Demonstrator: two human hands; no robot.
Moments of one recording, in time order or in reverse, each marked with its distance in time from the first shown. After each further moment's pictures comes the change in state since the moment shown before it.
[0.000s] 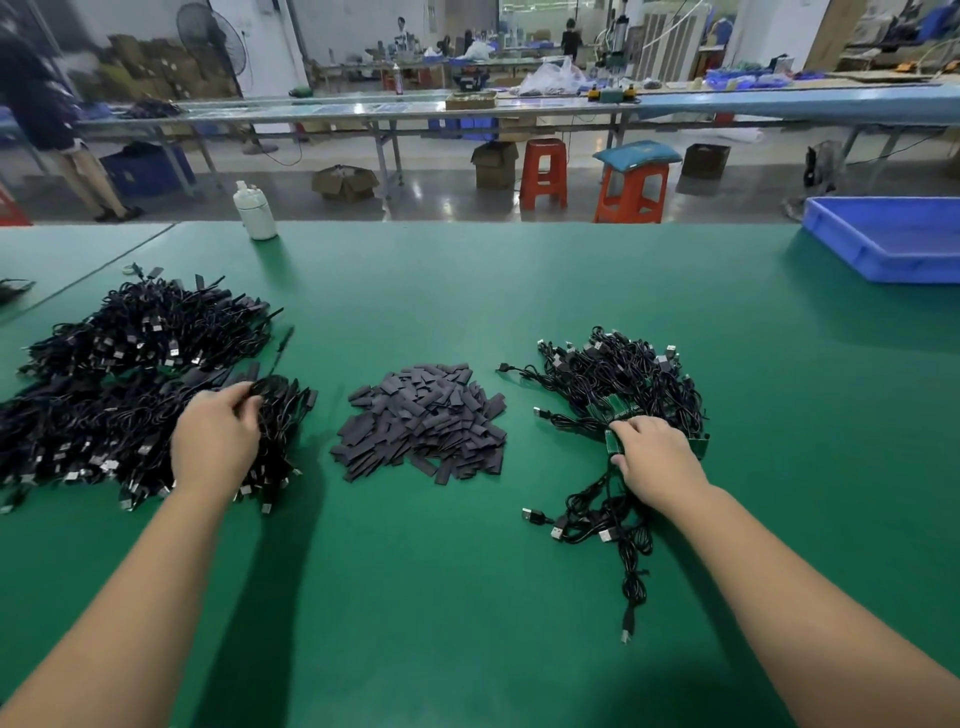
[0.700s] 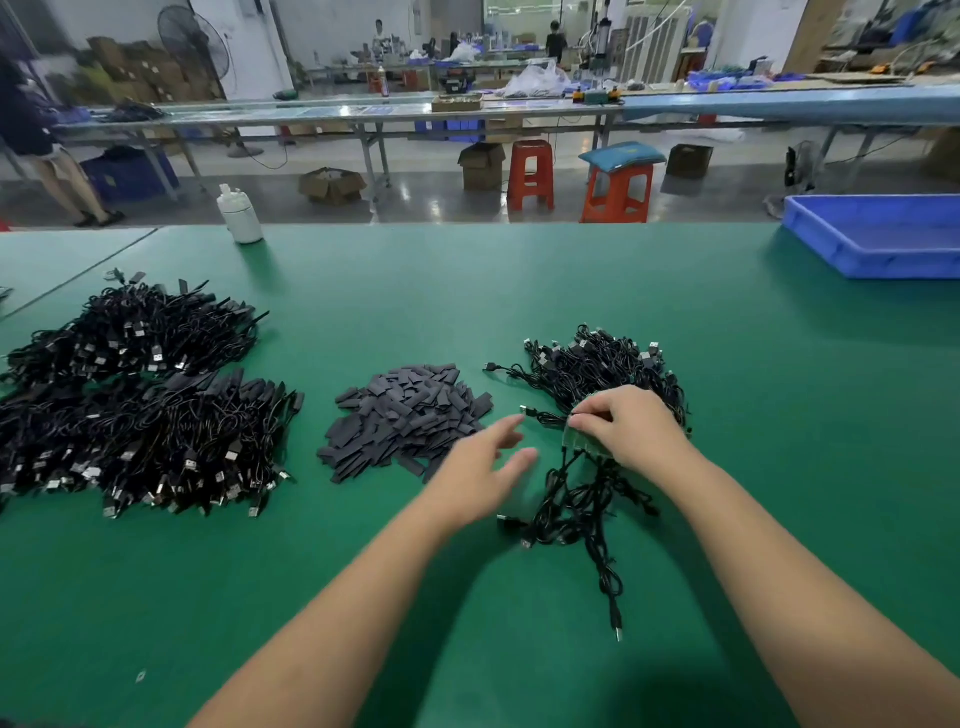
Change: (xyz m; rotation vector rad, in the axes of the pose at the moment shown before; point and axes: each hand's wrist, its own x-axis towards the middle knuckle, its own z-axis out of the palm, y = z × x) left_hand -0.141 0.197 0.063 -0.528 -0.760 0.444; right_hand -0.015 -0.028 -0.074 0.524 0.090 -0.027
